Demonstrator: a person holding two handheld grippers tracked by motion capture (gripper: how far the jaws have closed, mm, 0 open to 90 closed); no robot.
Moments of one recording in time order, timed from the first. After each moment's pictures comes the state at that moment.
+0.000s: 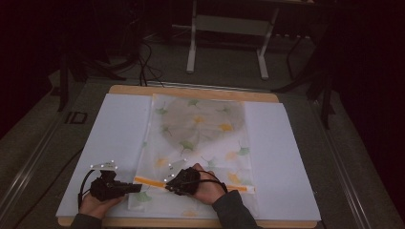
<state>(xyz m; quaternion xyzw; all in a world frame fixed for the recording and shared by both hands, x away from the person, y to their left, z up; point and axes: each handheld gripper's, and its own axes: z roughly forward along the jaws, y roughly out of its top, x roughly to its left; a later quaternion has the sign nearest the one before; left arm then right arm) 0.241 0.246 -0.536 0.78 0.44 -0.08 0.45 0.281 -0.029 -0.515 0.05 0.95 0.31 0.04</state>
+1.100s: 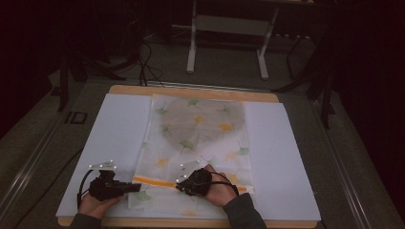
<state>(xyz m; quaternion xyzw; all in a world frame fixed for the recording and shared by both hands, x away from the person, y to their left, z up) 0.240 0.249 -0.535 0.77 0.44 -0.08 0.45 0.278 -0.061 -0.511 0.06 0.95 0.31 0.05</state>
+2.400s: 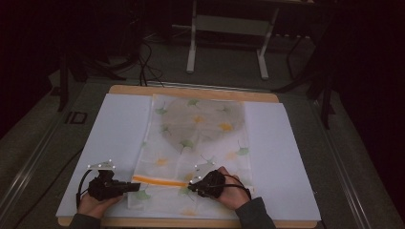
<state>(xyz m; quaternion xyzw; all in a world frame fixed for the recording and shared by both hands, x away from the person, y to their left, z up) 0.240 0.251 -0.533 0.77 0.44 -0.07 0.46 0.274 -0.098 -0.511 0.09 0.95 0.31 0.06</state>
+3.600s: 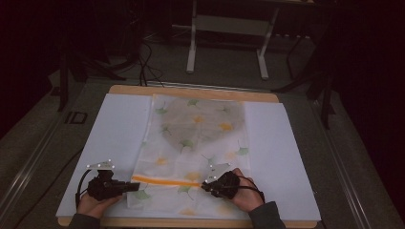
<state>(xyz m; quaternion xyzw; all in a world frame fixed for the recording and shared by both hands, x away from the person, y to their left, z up) 0.240 0.252 -0.533 0.77 0.44 -0.07 0.46 0.274 -0.138 -0.512 0.12 0.94 0.30 0.08</state>
